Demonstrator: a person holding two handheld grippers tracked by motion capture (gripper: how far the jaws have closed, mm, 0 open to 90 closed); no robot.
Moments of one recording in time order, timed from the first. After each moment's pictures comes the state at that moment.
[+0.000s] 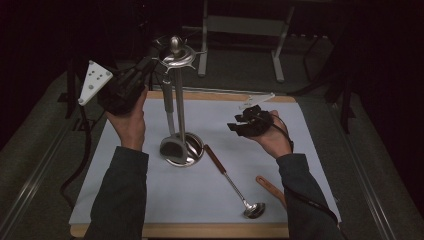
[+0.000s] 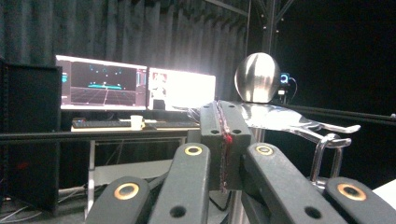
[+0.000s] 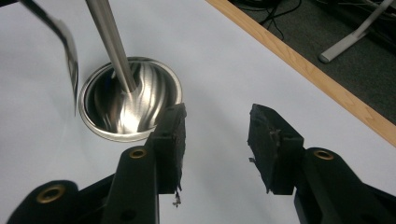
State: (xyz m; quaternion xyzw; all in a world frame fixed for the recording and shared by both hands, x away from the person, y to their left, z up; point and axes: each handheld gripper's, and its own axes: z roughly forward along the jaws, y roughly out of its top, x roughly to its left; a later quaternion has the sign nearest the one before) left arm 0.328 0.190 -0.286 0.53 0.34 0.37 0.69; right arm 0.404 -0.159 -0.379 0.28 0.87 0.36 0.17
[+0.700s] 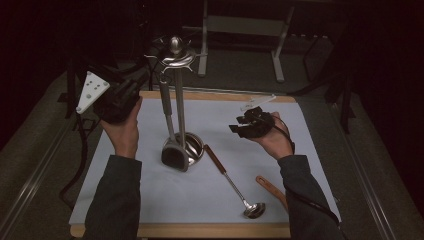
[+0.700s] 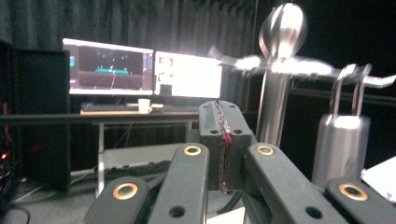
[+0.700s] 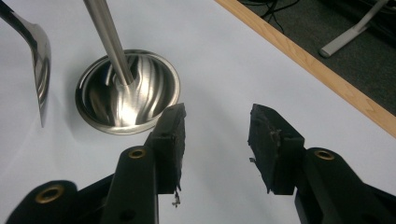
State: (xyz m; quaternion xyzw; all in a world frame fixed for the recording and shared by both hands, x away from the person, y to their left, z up) left arm 0.323 0.207 -0.315 0.55 0.36 0.36 0.66; right arm 0.404 -0.164 -0.384 0.28 0.87 0.36 0.17
